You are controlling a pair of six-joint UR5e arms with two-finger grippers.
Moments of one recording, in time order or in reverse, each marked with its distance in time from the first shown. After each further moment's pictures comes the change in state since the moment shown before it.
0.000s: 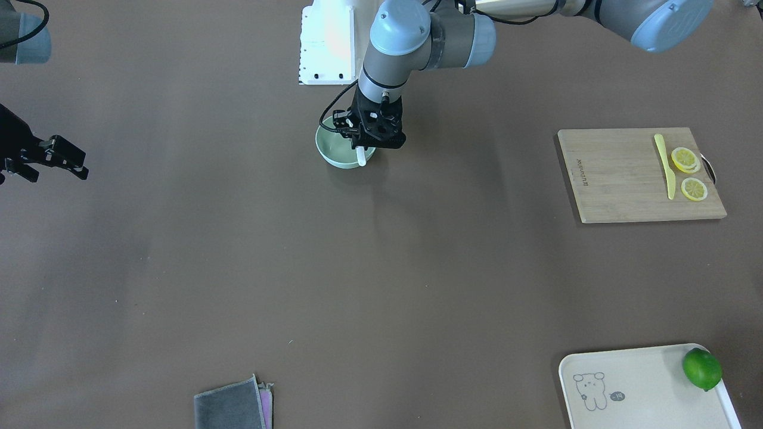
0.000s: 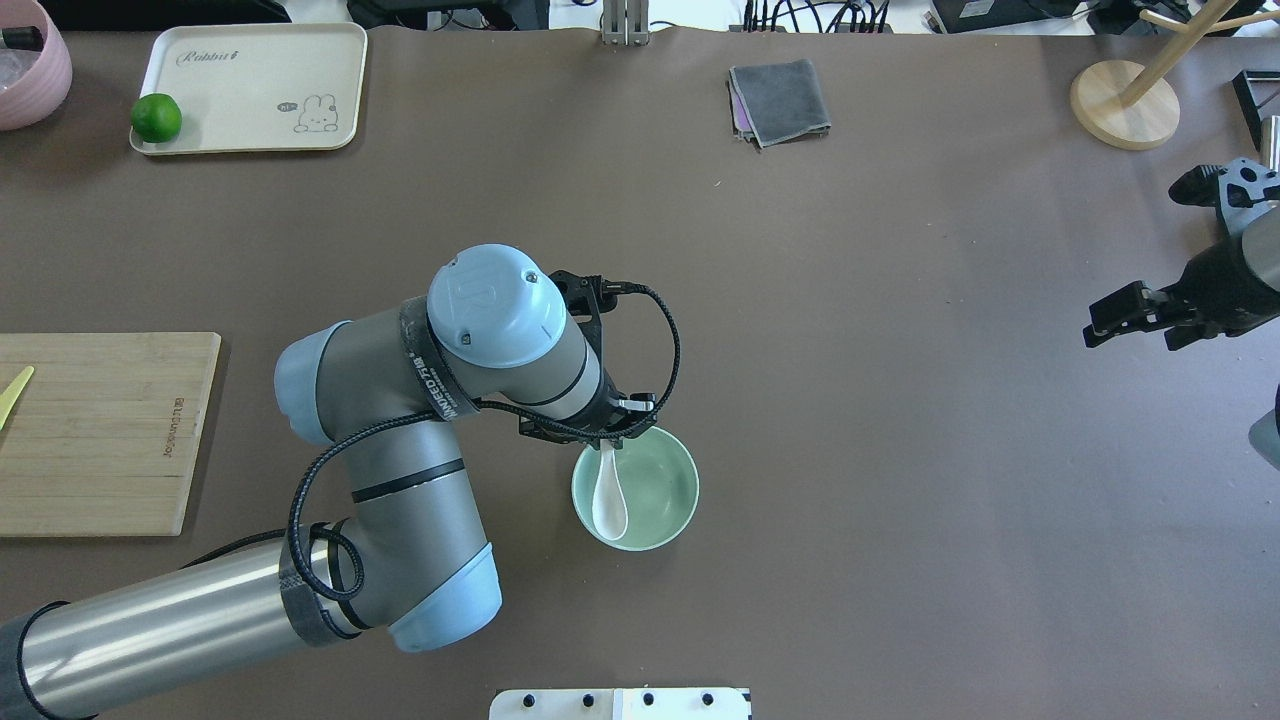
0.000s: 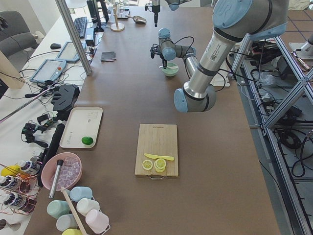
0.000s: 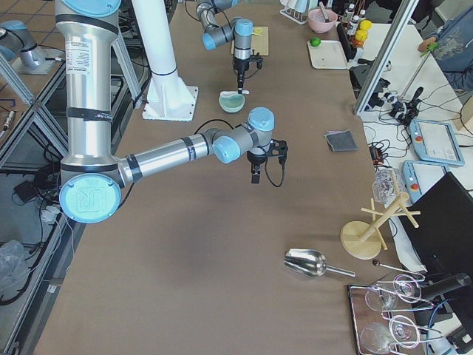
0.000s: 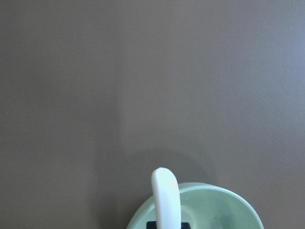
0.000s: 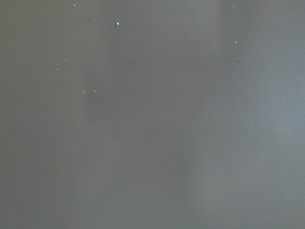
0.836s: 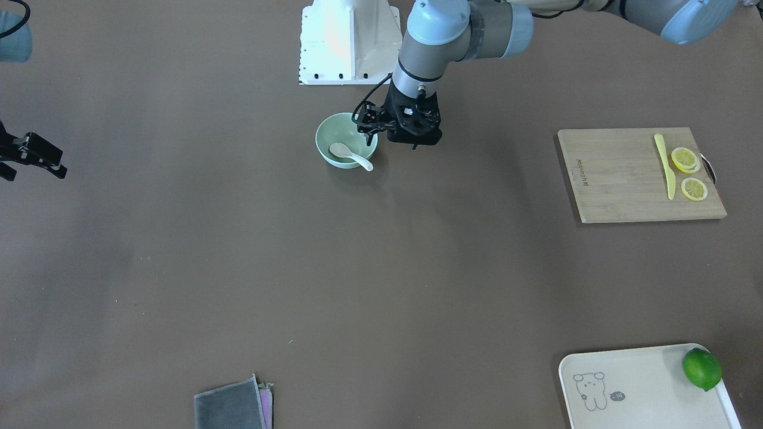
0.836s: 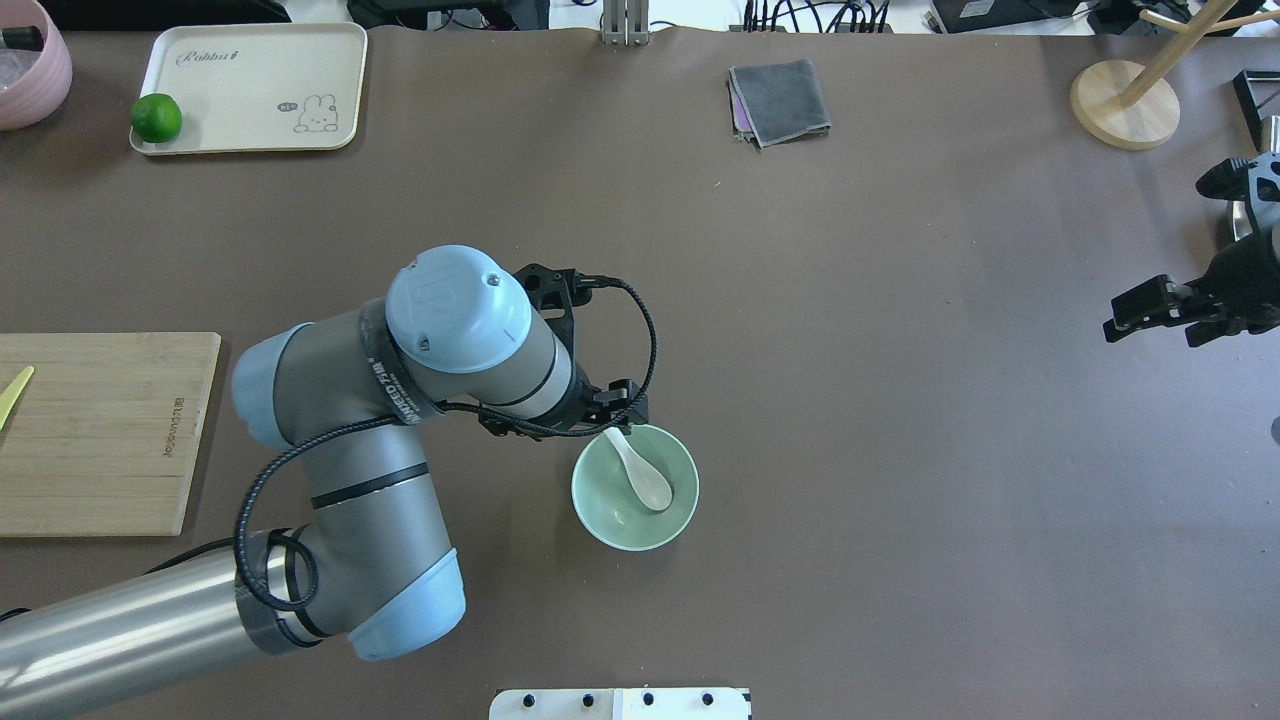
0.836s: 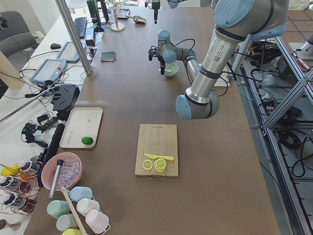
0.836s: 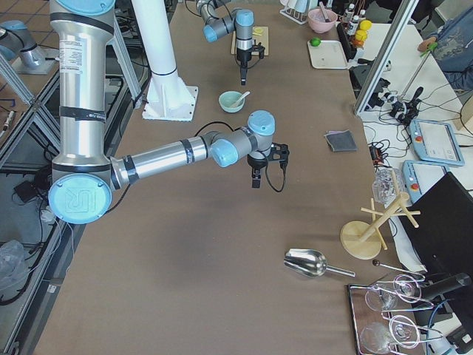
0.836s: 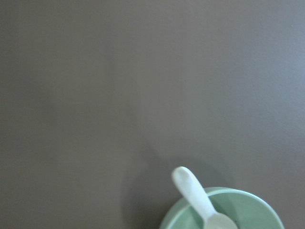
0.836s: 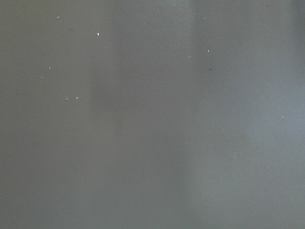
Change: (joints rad) left arm -0.074 0.144 -0.166 0.082 0.006 0.116; right arm 0.077 -0.027 -0.007 -0.006 0.028 -0.084
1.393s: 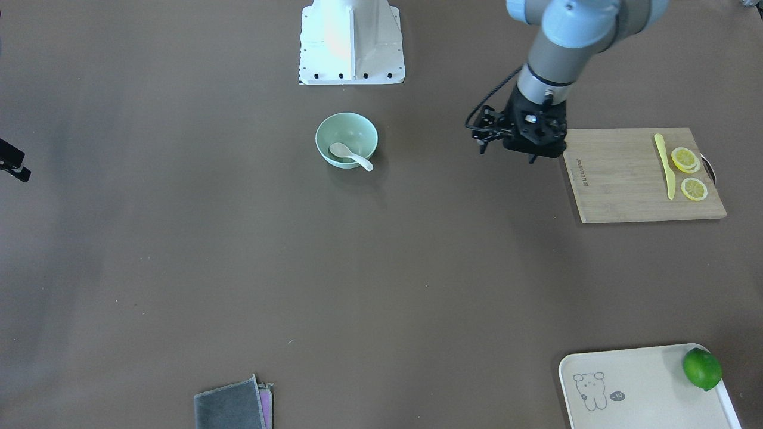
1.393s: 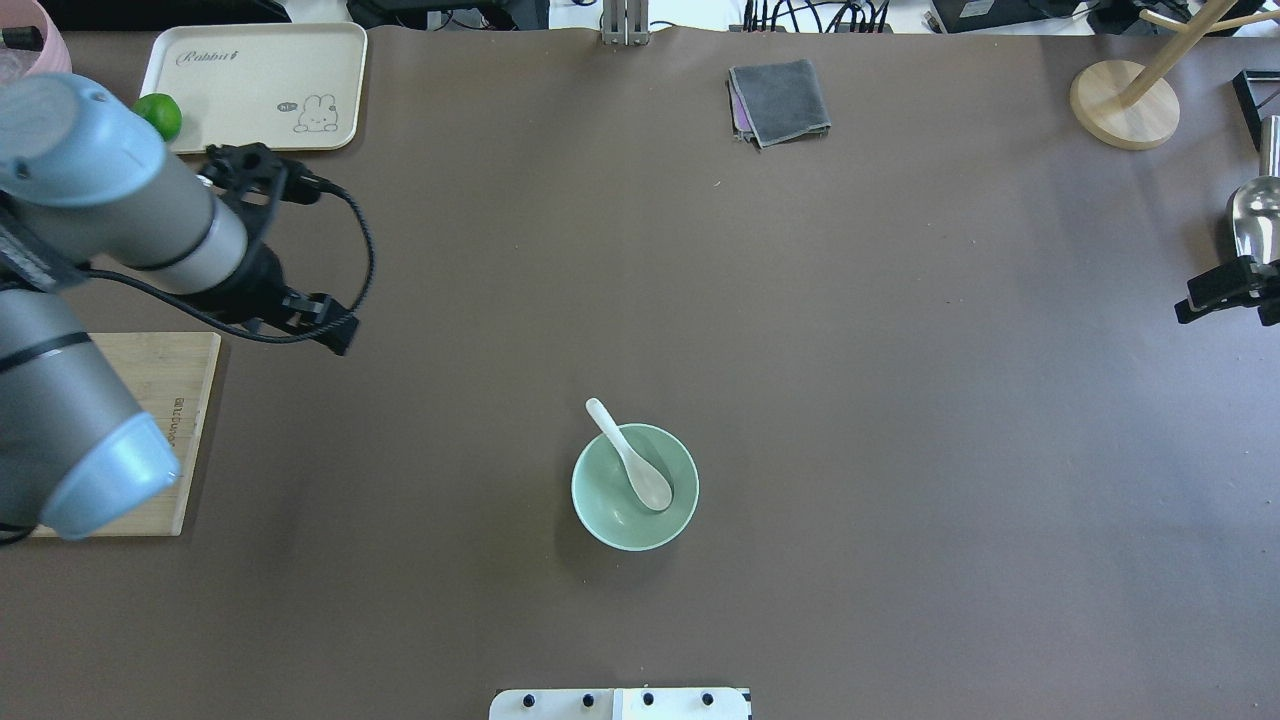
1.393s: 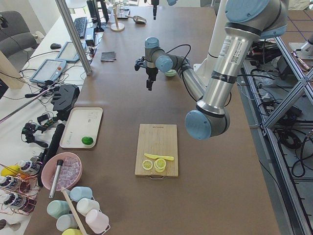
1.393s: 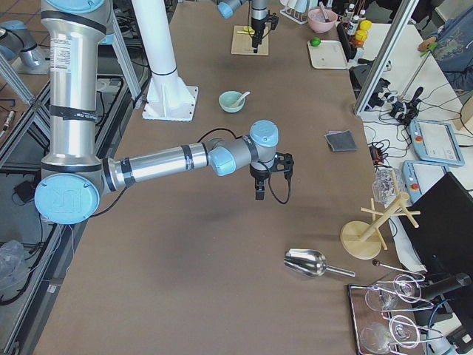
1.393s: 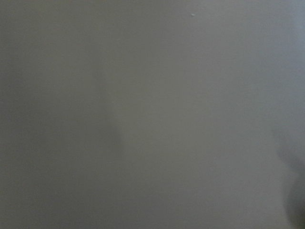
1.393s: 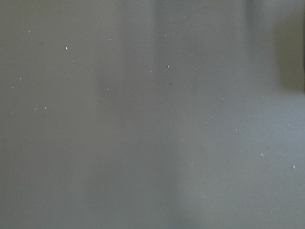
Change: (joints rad) left arm -0.315 0.296 -0.176 0.141 -0.160 0.587; right arm 0.093 -0.008 -0.037 -0.019 0.028 -0.100
